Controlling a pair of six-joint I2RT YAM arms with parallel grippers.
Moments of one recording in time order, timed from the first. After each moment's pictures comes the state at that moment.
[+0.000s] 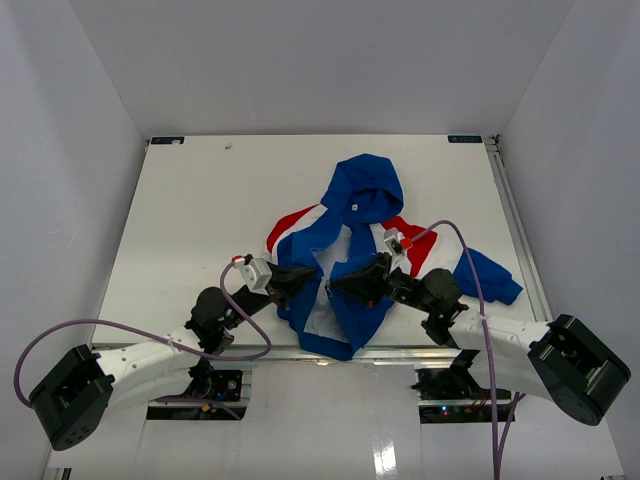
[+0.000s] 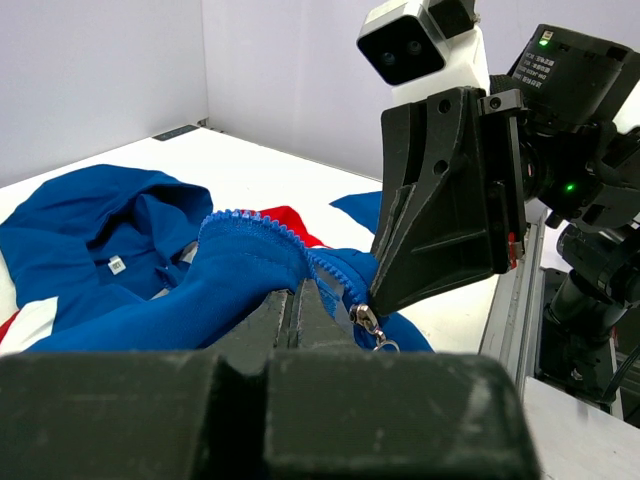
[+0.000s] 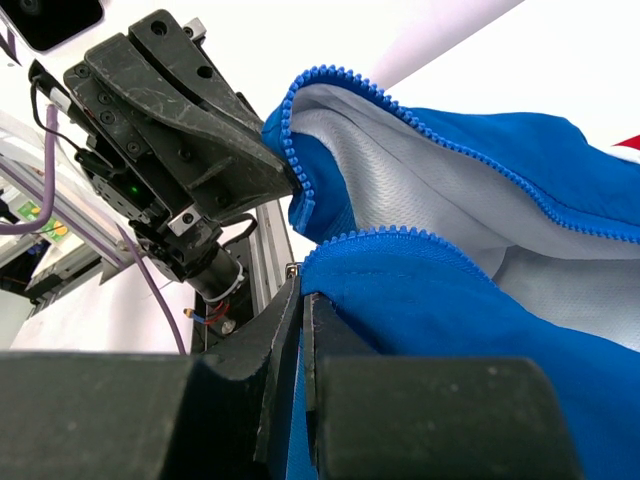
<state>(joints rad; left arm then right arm) -0.85 0.89 0.17 1.03 0.20 -0.13 0.79 1.11 0.22 1.09 -0.49 0.60</state>
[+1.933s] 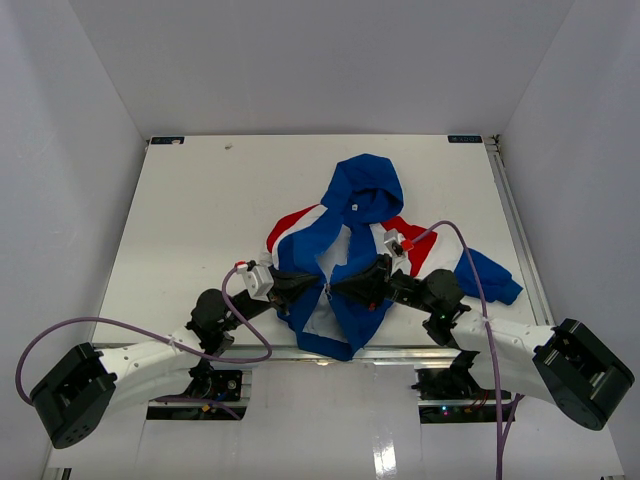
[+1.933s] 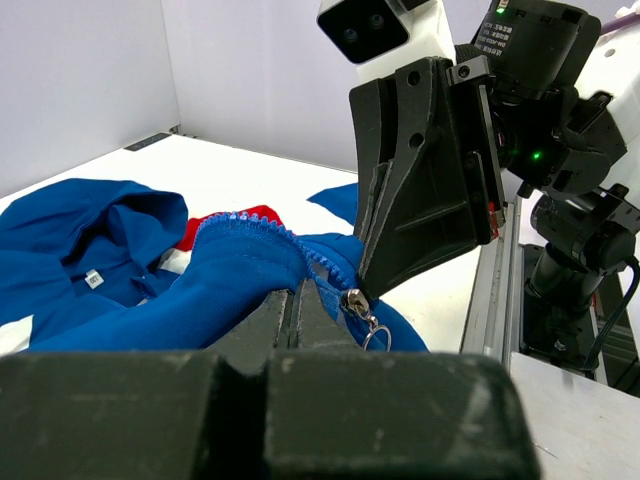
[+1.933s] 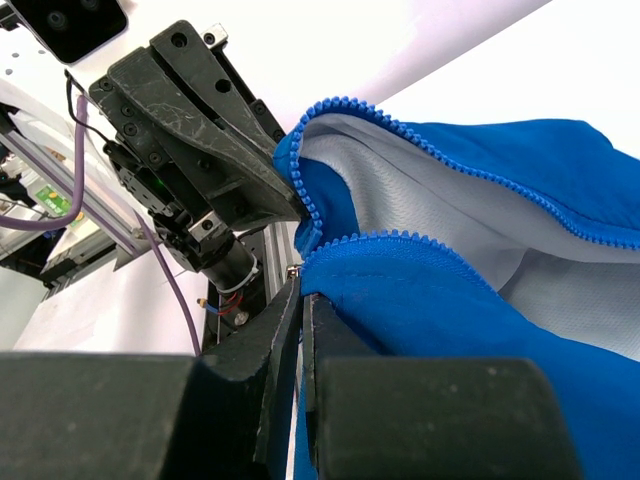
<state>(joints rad) -0.85 0.91 0.15 1.07 0.28 -0.10 0.79 1.08 0.22 1.08 -0.54 0.60</state>
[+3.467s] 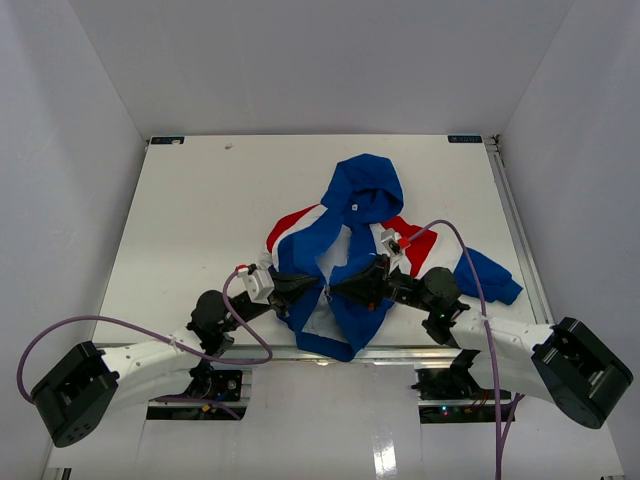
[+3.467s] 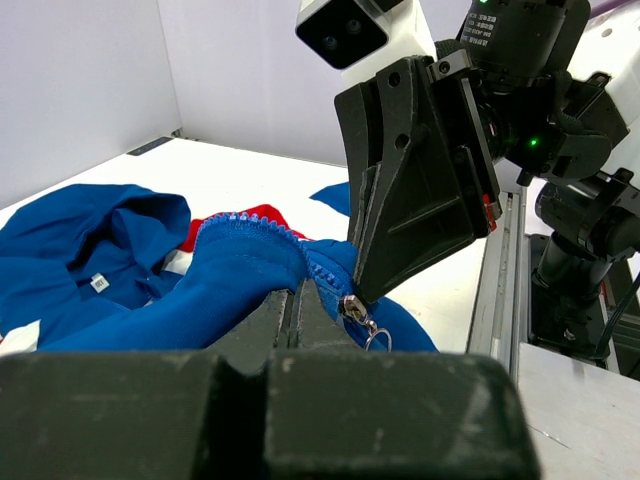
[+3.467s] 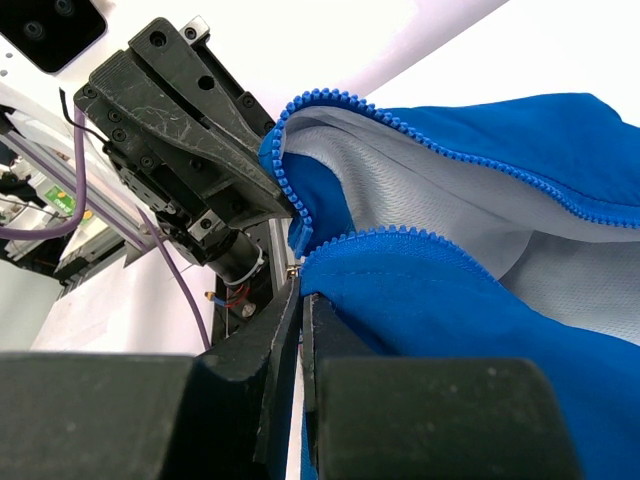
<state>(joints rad) -0.85 0.92 0.14 1.10 0.30 -0.06 0.79 1.09 0.23 1.04 -0.55 0.63</state>
